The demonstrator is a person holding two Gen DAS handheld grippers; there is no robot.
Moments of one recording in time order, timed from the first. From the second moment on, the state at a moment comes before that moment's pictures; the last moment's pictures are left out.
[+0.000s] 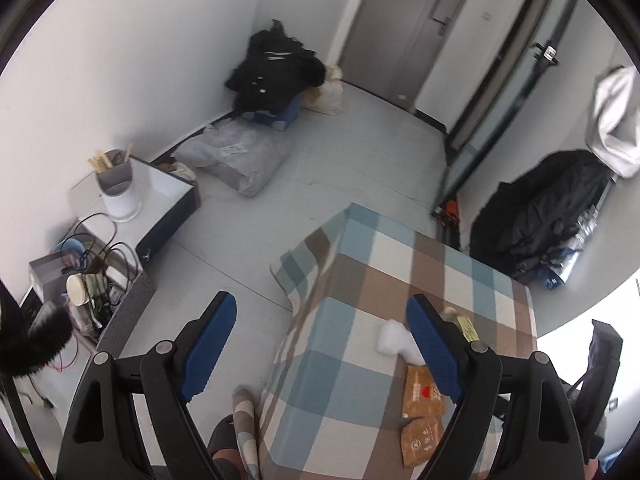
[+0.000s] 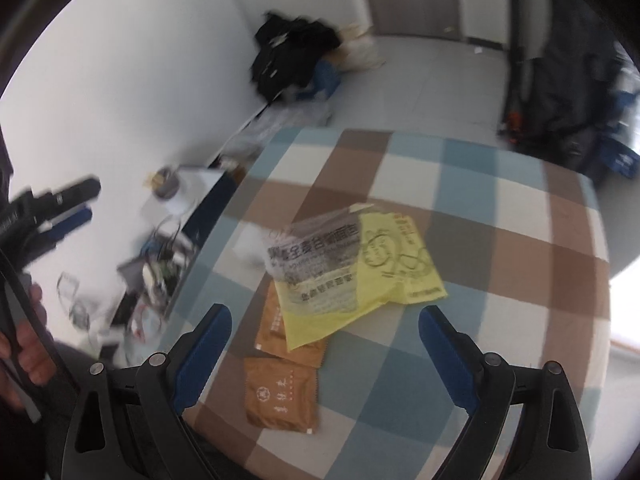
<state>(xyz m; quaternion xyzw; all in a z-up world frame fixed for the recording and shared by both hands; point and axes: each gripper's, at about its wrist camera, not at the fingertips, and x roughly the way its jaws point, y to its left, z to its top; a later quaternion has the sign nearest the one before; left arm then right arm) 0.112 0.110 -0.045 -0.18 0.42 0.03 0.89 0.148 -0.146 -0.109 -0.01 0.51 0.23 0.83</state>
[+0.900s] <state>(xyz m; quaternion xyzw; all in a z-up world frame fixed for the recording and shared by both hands) 0.128 0.096 -0.059 -0.16 0.44 0.06 0.88 0.173 -0.121 -0.136 -0.16 0.50 0.20 0.83</state>
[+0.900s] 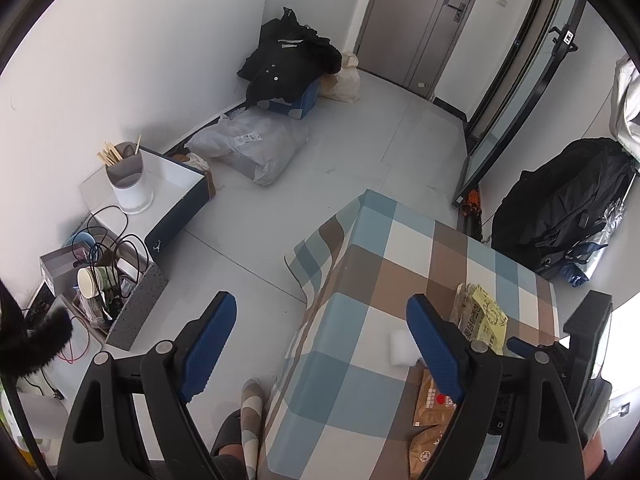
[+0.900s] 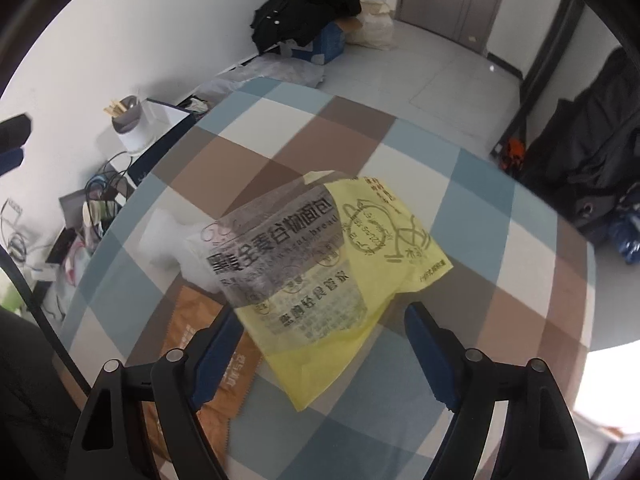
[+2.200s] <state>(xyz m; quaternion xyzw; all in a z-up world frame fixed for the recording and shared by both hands) 0.103 0.049 -0.071 -0.07 0.49 -0.01 0.87 0.107 -0.201 -0.055 0.00 0.38 0.24 0.89</state>
